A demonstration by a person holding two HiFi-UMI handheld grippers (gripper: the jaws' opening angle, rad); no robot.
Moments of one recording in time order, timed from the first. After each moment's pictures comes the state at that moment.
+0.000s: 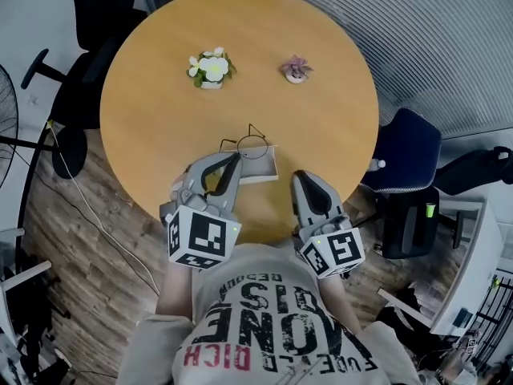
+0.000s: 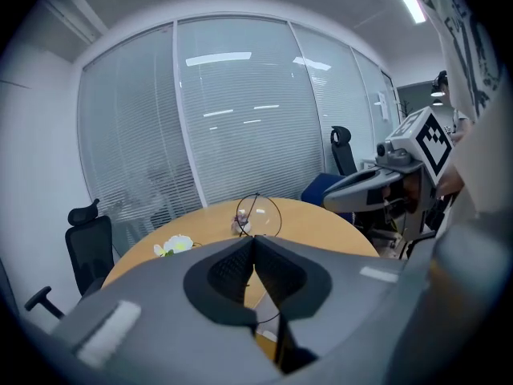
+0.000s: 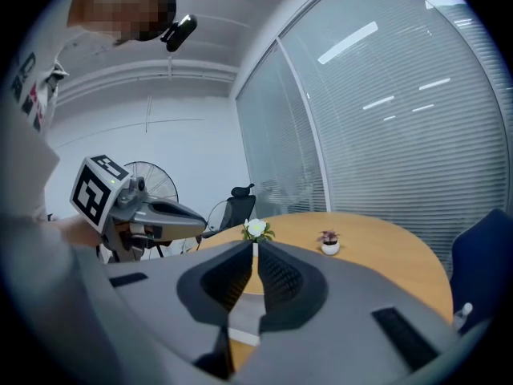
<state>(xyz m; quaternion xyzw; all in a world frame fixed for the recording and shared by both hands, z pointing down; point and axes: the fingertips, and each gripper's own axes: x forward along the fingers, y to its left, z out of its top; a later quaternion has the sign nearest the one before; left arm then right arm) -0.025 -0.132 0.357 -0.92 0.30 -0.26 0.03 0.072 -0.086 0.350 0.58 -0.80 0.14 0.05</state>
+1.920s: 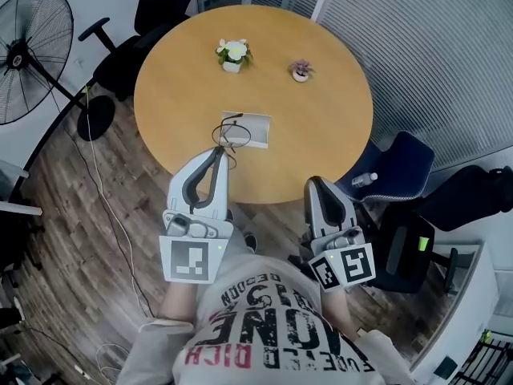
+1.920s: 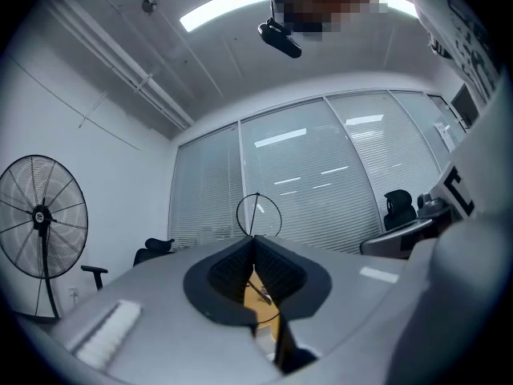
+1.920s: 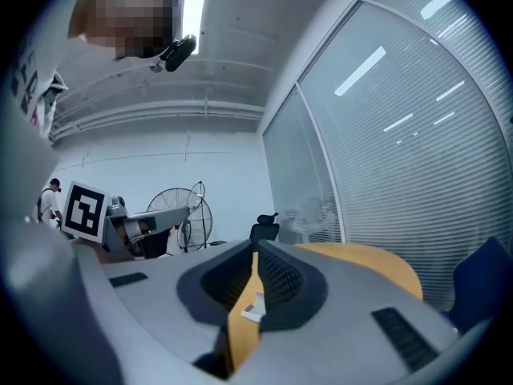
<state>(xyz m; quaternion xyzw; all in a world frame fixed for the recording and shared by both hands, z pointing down) -0.035 0.063 0.226 -0.83 0.55 0.01 0.06 0.122 0.087 0.259 0.51 -0.86 0.05 -0.02</state>
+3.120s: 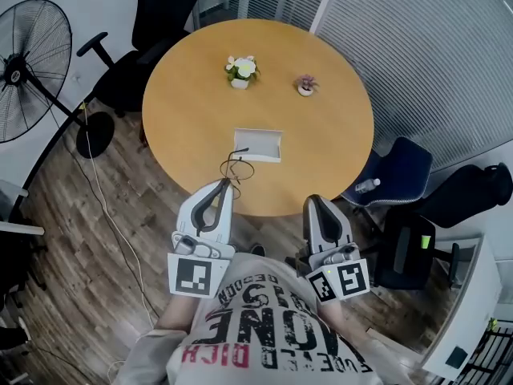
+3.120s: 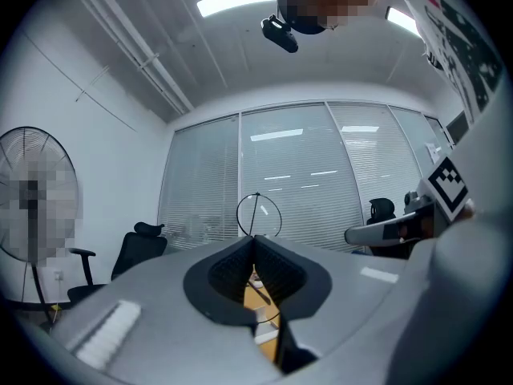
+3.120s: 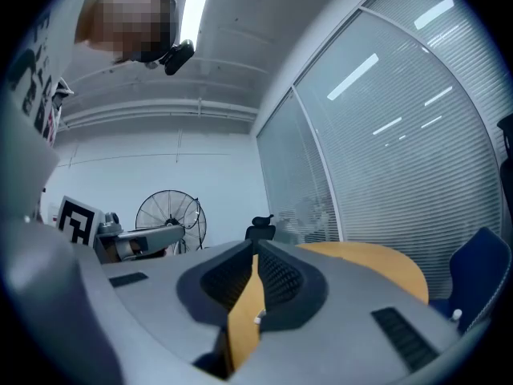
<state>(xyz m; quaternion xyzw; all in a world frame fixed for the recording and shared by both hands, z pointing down) -0.087 0.071 0.247 -0.86 0.50 0.01 0.01 0.066 0.094 0.254 0.54 -0.84 0.06 -0.03</state>
